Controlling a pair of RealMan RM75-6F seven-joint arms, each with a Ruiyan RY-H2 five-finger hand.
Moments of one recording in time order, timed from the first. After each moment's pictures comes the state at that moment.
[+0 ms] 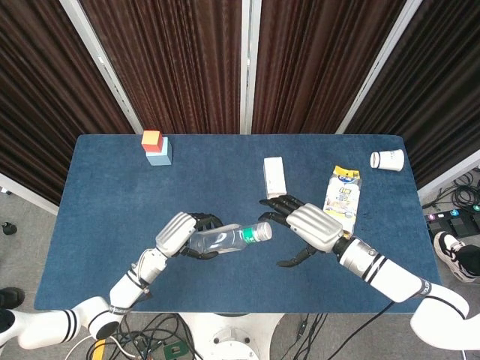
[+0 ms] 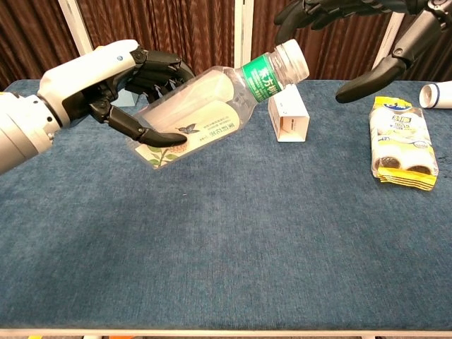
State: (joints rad) left arm -0.66 -1.64 -0.09 -1.44 1.59 1.20 -0.39; right arm 0.81 -0.90 0.14 -1.94 -1.55 0.76 0.33
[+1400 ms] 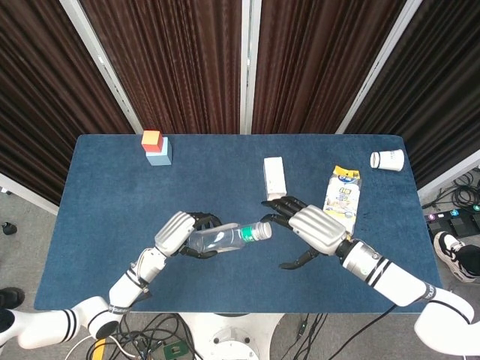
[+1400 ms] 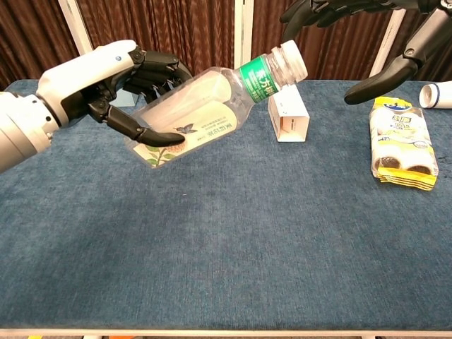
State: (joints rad) left arm -0.66 -1.64 -0.09 -1.43 1.58 1.20 -0.39; right arm 0.80 -0.88 0.12 -1.97 -1.56 0.79 0.31
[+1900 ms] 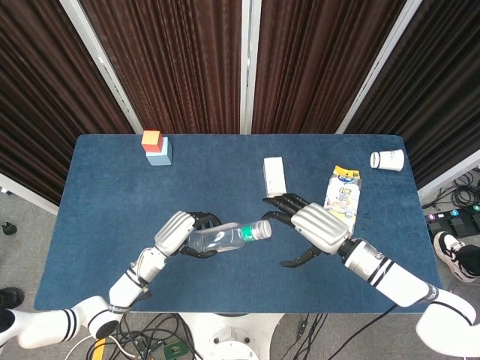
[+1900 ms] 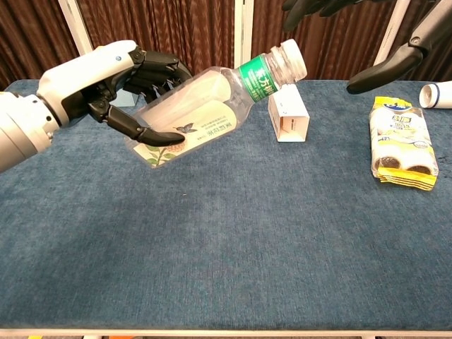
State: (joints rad) left arm -0.66 -1.64 -0.09 -1.43 1.58 1.21 -0.40; right arm 0.79 -0.88 0.13 -1.97 -1.55 0.82 0.31
